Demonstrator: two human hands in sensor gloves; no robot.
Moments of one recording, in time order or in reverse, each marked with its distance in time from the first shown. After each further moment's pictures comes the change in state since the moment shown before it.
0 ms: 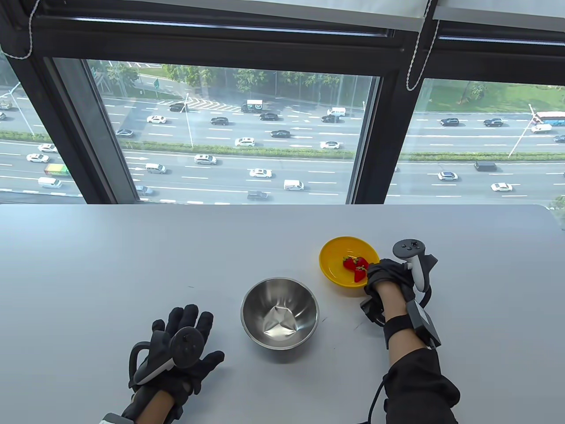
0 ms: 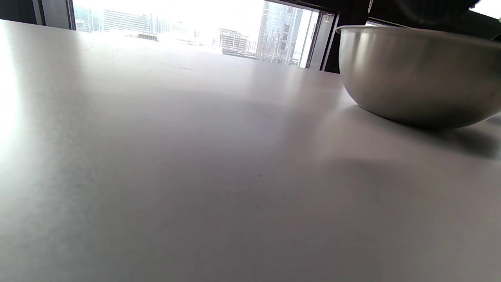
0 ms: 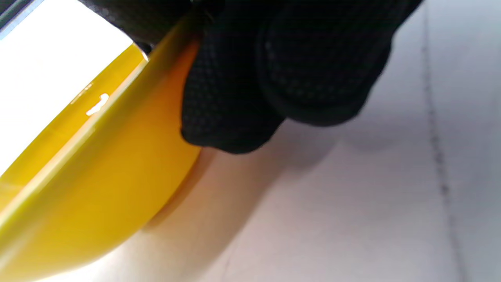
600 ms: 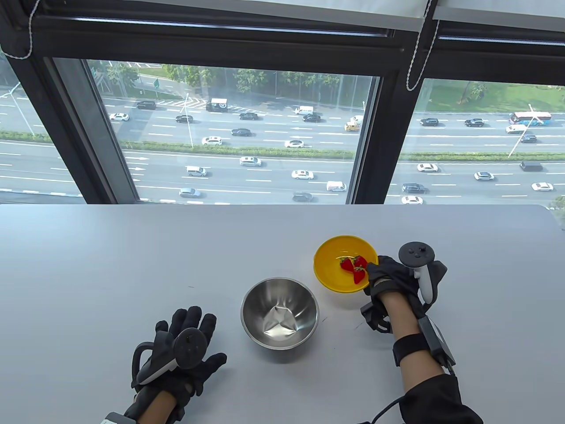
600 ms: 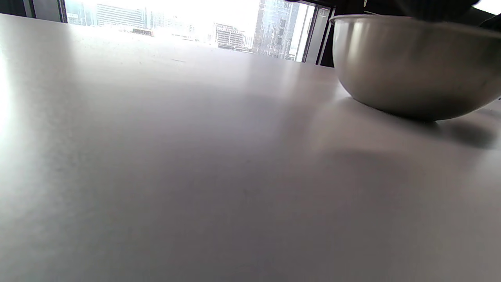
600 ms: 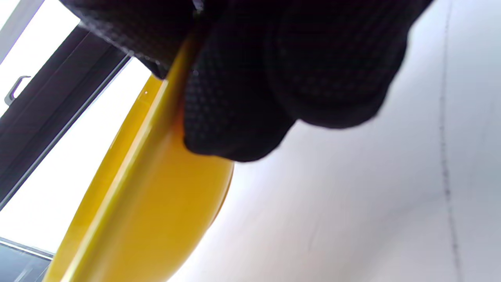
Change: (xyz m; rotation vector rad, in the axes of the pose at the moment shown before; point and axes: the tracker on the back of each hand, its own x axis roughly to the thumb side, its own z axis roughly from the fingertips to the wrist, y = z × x) left_hand 0.004 -0.003 -0.001 -0.019 -0.017 -0.002; right_hand 0.014 -0.019 0.064 -0.061 -0.213 -0.070
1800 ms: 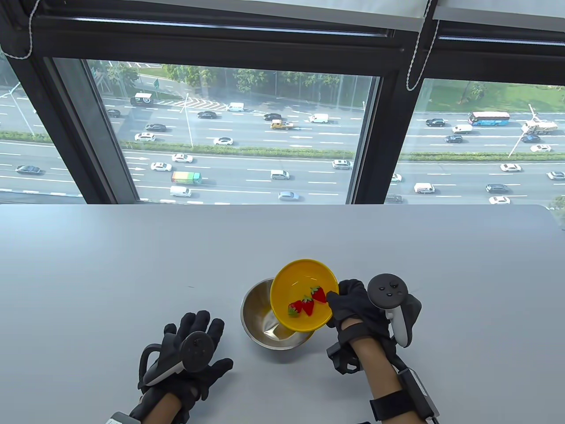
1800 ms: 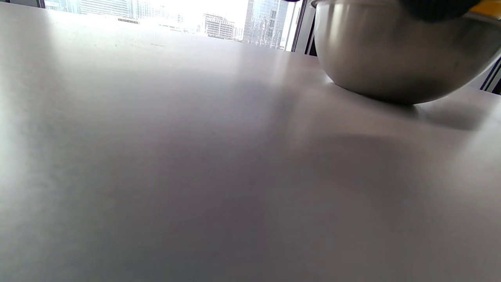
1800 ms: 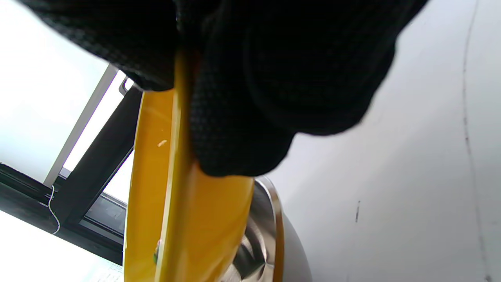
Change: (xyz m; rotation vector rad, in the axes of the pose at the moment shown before) left_hand 0.013 -0.007 0.000 -0.032 -0.041 -0.001; right_hand 0.035 0.041 0.112 0.032 -0.196 -0.044
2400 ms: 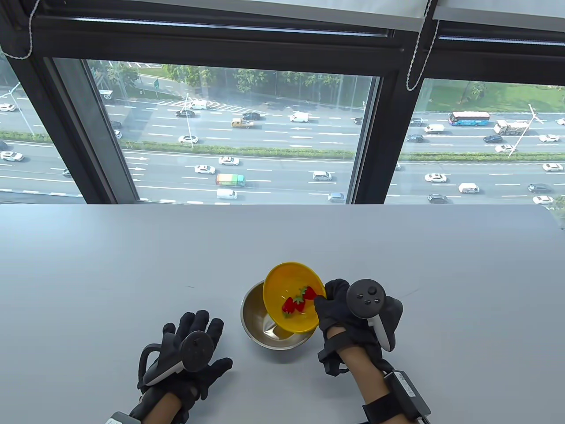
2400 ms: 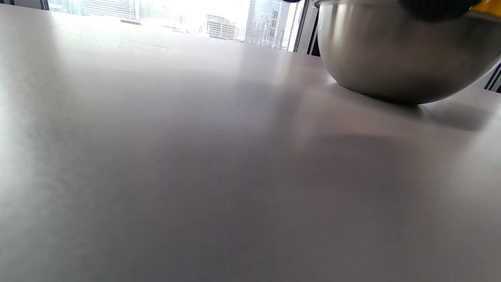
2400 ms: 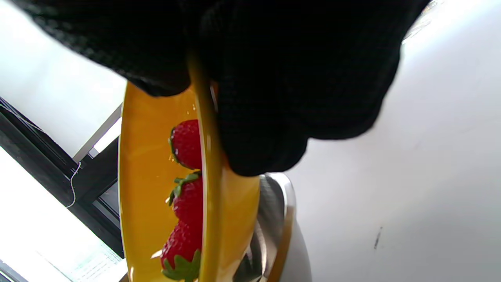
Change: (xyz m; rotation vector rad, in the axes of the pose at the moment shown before) left_hand -0.001 0.000 0.000 0.002 0.009 -0.005; right_hand 0.021 0.019 0.012 -0.118 -0.172 0.174
